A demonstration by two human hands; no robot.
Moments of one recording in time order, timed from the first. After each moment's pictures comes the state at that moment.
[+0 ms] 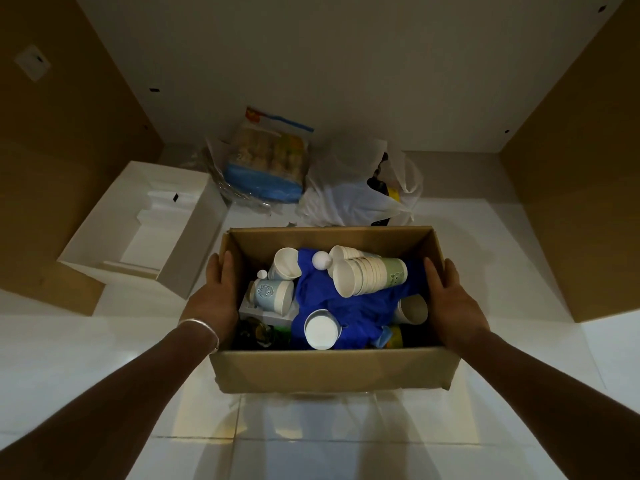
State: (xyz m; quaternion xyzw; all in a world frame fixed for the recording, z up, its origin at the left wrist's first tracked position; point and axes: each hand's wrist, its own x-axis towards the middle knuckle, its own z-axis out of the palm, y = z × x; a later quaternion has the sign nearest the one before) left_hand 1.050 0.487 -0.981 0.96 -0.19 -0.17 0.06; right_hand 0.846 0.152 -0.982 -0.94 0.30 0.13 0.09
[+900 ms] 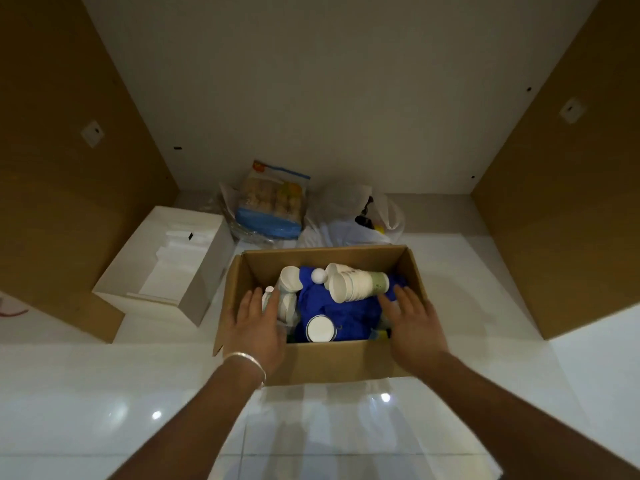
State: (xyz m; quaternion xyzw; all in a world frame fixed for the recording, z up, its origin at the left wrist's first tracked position) left_hand 0.971 0.457 -0.900 0.96 -0.24 -0.11 0.02; right_hand 0.842 0.228 -0.895 -0.97 0.22 0.15 -0.02
